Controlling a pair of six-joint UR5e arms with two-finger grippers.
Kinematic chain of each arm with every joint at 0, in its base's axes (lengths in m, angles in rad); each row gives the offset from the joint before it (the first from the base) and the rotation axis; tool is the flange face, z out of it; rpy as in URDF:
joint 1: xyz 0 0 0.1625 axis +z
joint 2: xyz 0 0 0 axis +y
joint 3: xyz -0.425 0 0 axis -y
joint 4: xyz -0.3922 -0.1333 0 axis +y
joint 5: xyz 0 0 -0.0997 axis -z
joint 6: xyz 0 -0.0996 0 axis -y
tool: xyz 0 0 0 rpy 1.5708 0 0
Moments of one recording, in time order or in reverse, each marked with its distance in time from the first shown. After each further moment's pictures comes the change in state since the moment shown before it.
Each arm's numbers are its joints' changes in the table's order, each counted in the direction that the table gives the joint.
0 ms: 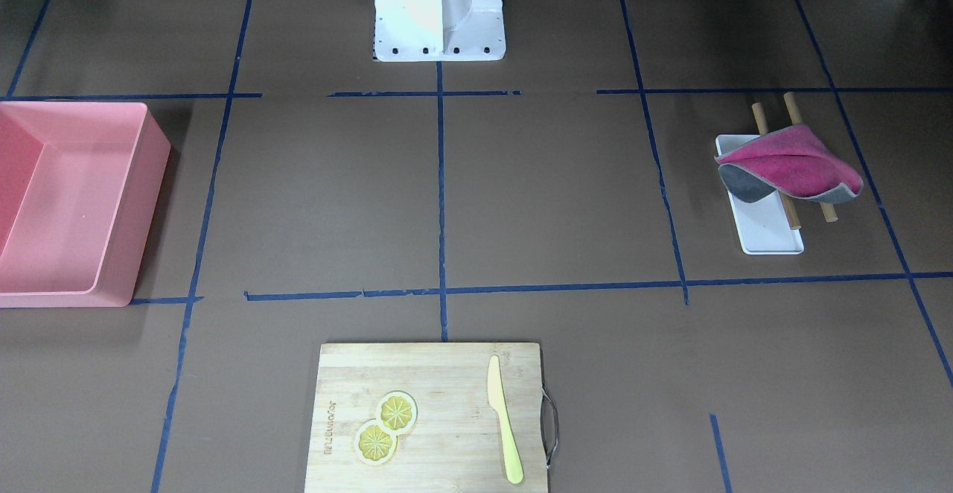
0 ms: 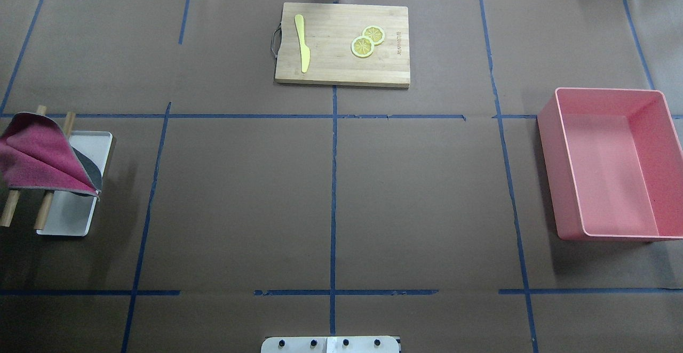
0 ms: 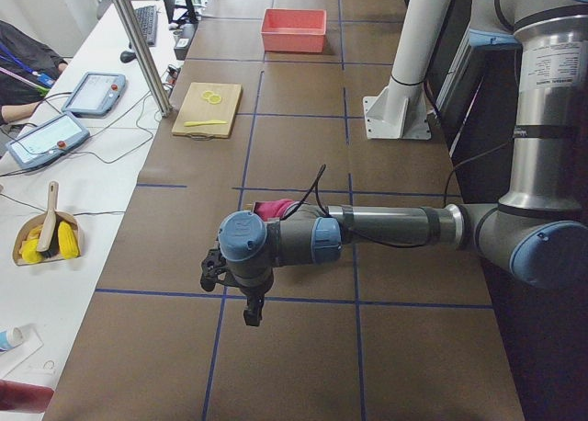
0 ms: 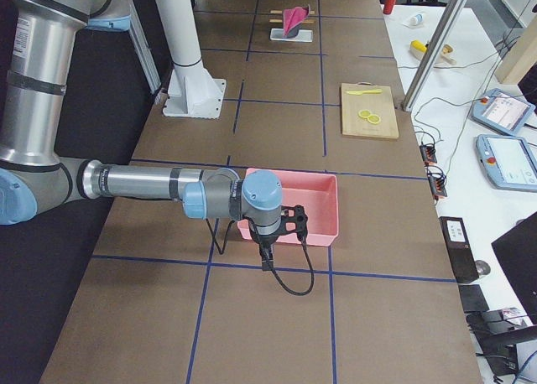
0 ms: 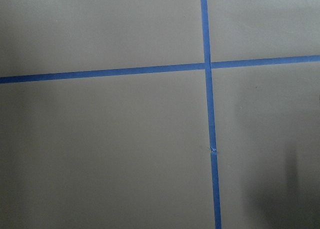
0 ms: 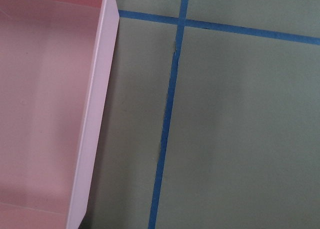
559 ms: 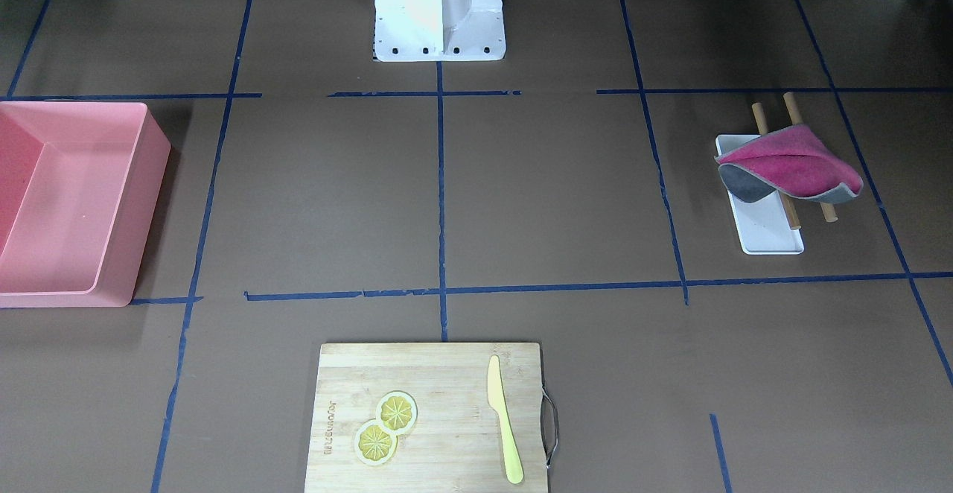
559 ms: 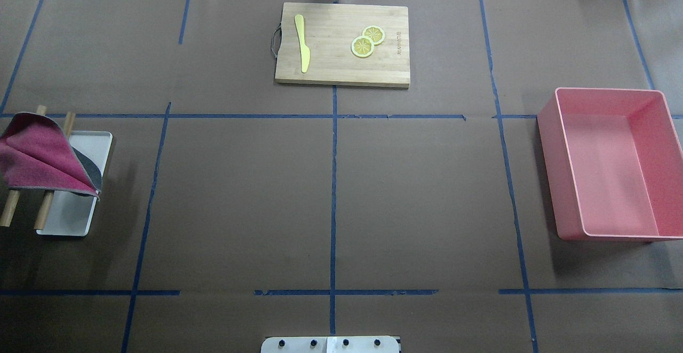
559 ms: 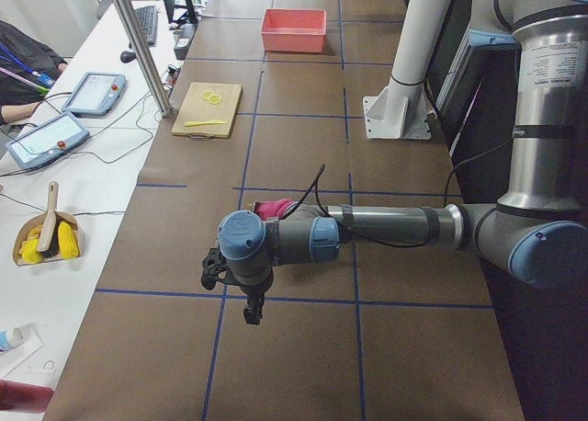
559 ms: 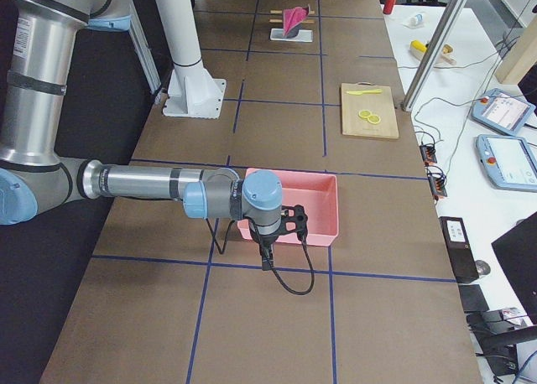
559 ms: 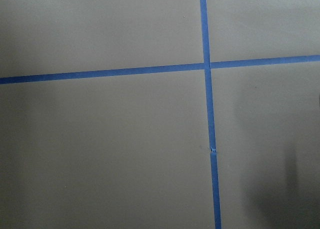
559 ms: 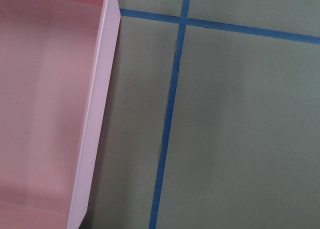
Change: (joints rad) left arm 0.018 0.000 -0.001 0.000 -0.001 0.001; right arm -0.005 -0.001 0.000 0.000 0.000 0.000
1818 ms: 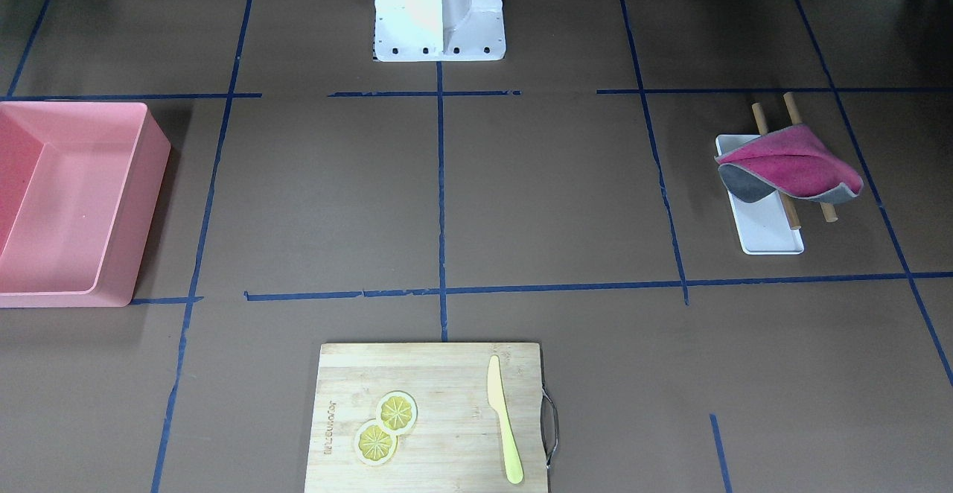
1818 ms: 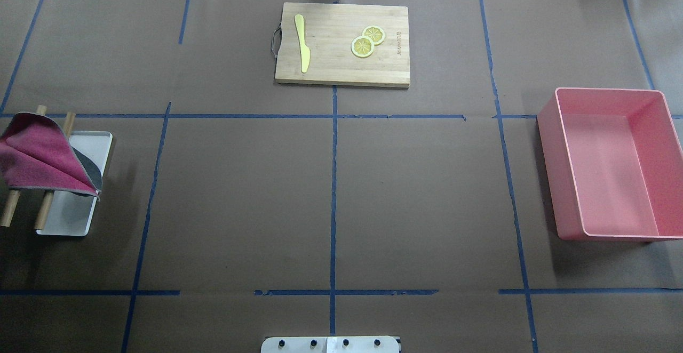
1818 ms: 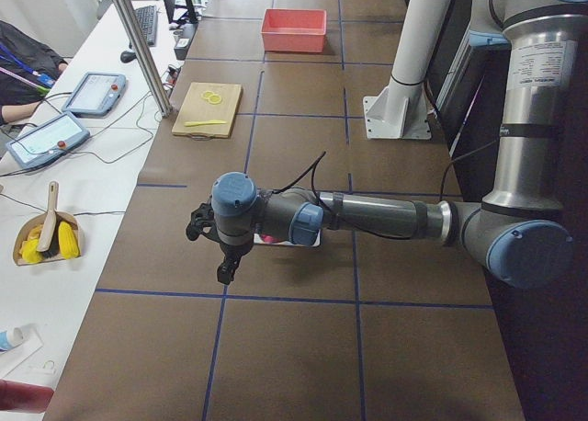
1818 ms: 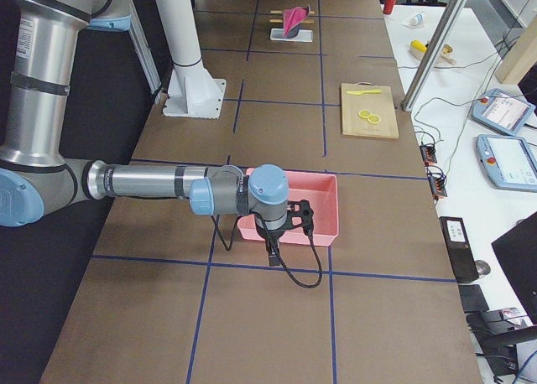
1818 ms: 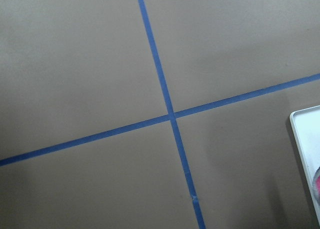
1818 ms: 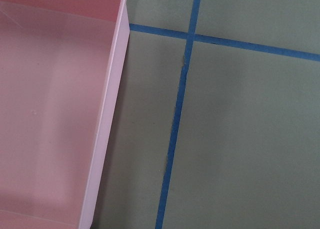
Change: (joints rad) left arm 0.119 0.050 -0.039 0.269 -0.007 -0.161; right arm -0.008 -0.027 0.000 0.000 0.000 0.005
